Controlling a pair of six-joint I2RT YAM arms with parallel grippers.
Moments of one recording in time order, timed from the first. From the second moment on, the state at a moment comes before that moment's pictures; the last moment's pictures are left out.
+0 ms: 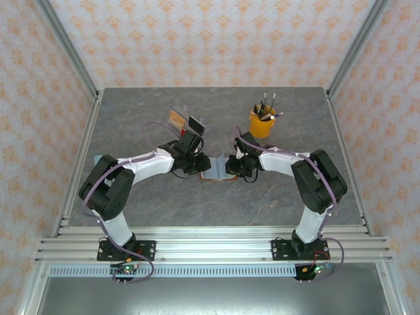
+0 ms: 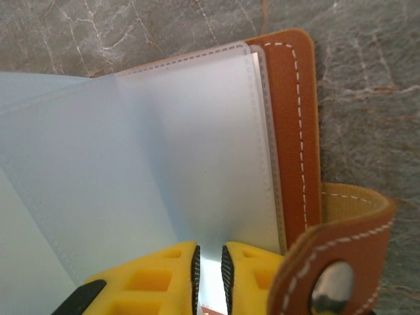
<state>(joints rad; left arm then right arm) -0.55 1.74 1.03 -0.33 0.21 -0.82 0.52 1.78 0.97 -0.32 -0.34 0.68</state>
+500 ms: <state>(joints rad) -0.55 1.77 1.05 -0.33 0.24 -0.83 0.52 1.78 0.97 -0.32 -0.34 0.68</state>
